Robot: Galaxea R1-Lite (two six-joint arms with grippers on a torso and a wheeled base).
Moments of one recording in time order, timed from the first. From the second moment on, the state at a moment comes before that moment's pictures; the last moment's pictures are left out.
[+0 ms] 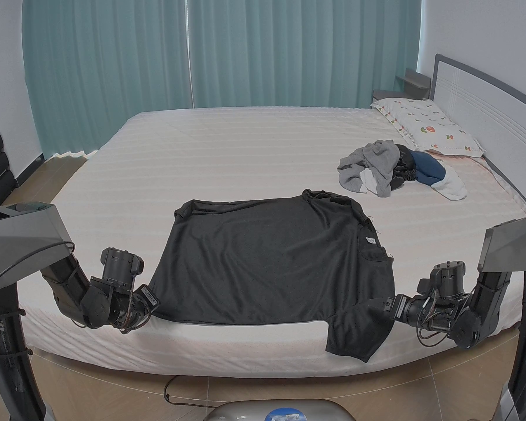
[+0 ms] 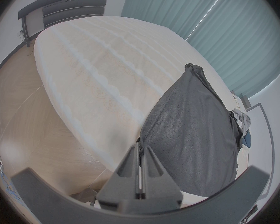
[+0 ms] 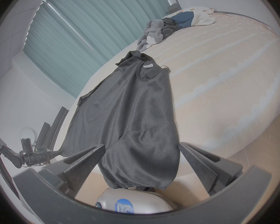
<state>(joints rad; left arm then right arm) -0.17 2.19 -0.69 -0.57 0.14 -0.90 0.18 2.31 -0.44 -1.22 0.20 0.53</state>
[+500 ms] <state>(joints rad) -0.17 2.18 -0.69 -0.57 0.14 -0.90 0.16 2.35 -0.45 -1.23 0.19 0.53</state>
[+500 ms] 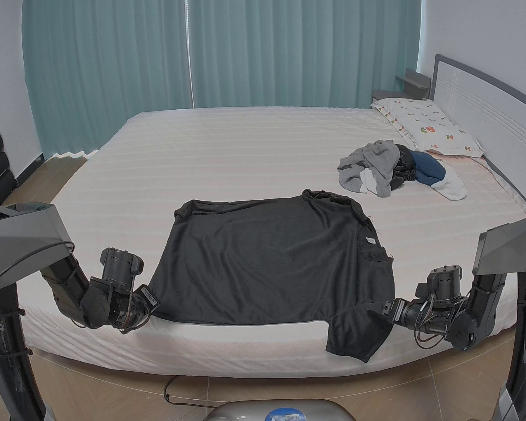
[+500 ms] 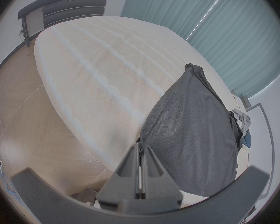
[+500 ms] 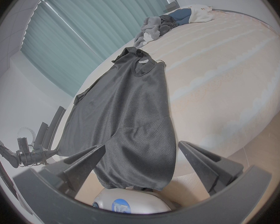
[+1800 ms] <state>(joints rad) -0.20 2.13 -0.58 -0.49 0.14 -0.77 0.08 2.29 -0.27 -1.23 0.18 0.34</state>
